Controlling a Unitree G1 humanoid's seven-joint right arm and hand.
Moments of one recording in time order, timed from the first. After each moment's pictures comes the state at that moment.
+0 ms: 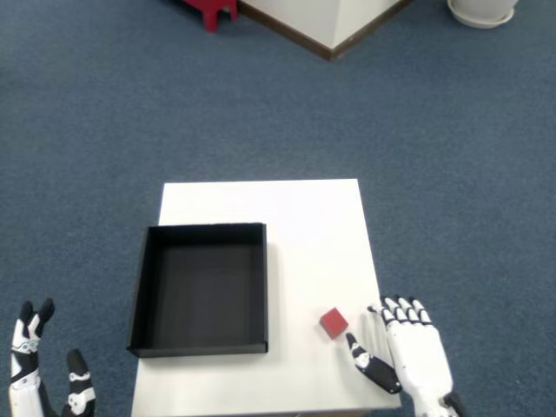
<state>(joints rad) -0.20 -0.27 0.45 1.20 -0.97 -0.36 -0.94</state>
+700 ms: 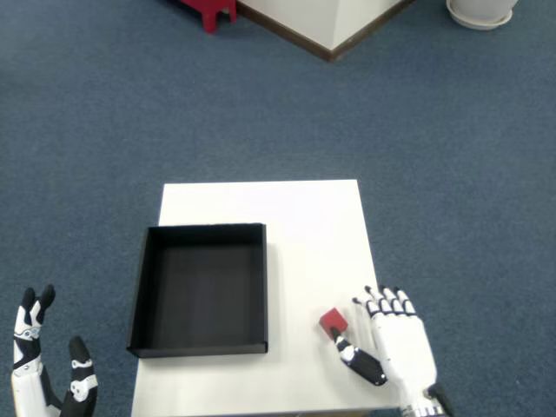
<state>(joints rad) -0.25 -0.22 0.48 1.26 -1.00 -0.36 -1.00</state>
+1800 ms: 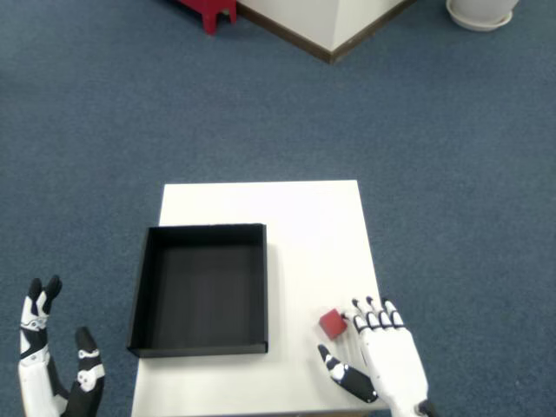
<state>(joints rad) -0.27 -0.17 0.53 1.40 -1.07 -0.35 -1.14</state>
